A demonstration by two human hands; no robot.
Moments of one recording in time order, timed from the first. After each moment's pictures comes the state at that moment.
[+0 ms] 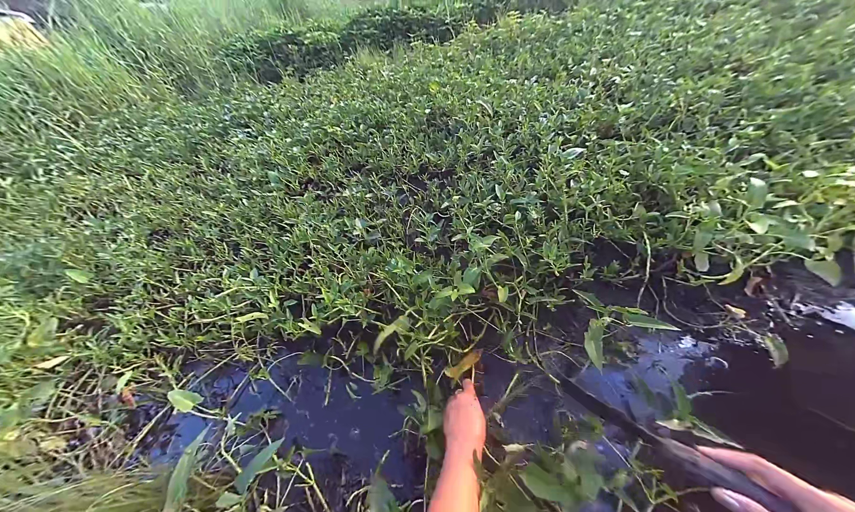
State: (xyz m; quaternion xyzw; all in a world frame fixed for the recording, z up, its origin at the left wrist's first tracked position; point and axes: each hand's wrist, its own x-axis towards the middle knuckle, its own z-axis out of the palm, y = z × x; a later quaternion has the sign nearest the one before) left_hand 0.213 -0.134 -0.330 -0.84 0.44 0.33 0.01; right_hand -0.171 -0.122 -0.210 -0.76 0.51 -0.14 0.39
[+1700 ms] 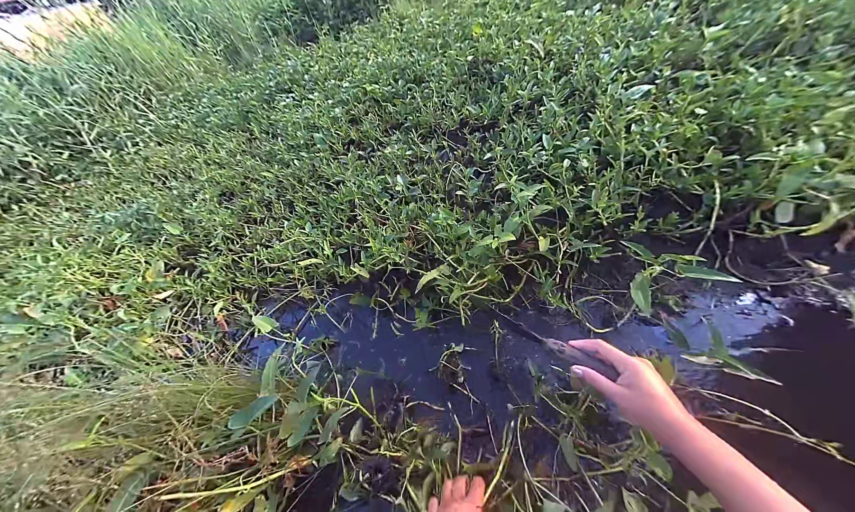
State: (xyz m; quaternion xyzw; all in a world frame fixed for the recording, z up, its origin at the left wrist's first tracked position) left_hand 0.192 0.131 -0.288 -0.82 0.46 0.33 0.06; right_hand -0.013 -0.138 -0.286 -0.78 0.43 -0.21 0.40
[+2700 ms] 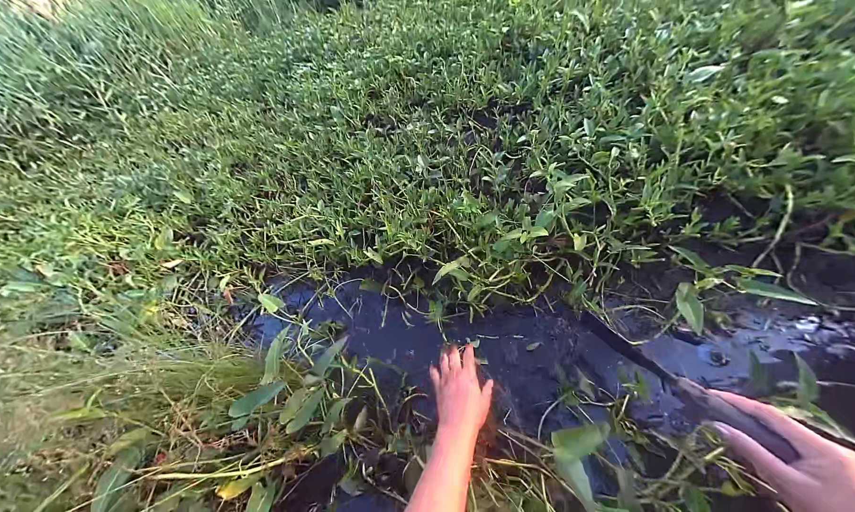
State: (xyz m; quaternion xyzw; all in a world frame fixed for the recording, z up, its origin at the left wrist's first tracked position) left_hand 0.274 -0.021 -0.311 -0.86 0.45 0.24 -0.03; right_hand -0.123 -0.128 -0.292 -0.77 0.49 -0.21 0.35
